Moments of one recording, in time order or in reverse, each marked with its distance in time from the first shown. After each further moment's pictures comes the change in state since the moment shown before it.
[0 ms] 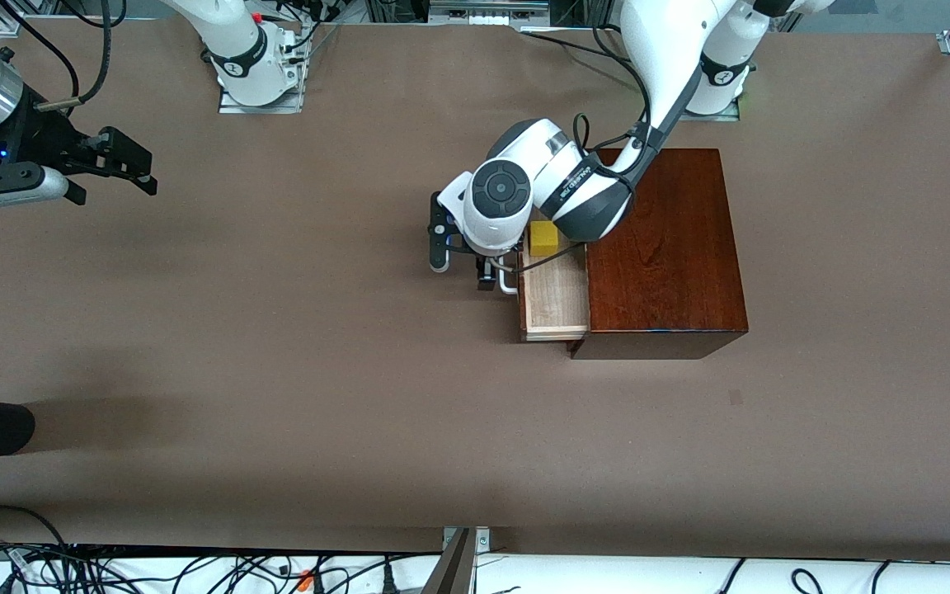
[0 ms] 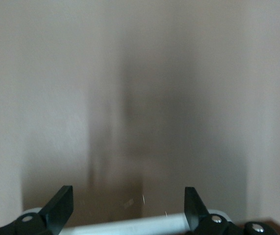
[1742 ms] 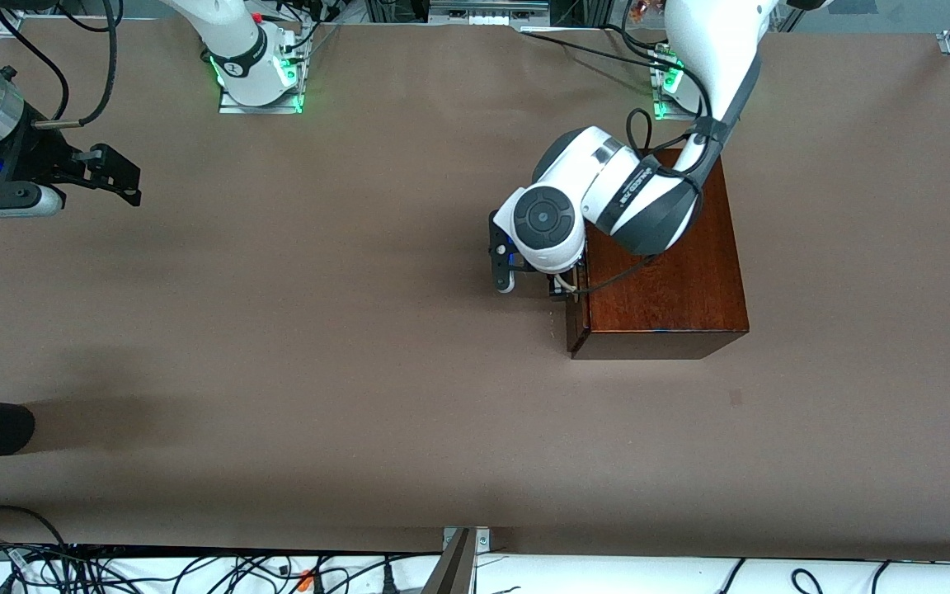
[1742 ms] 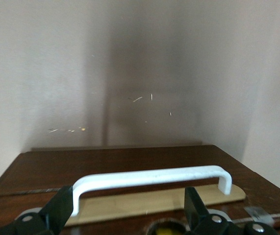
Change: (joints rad) left arm 0.108 -0.078 0.002 0.034 0.112 -0.249 -0.007; right arm -0.005 0.022 0.001 0.004 -0.102 -0.009 0.018
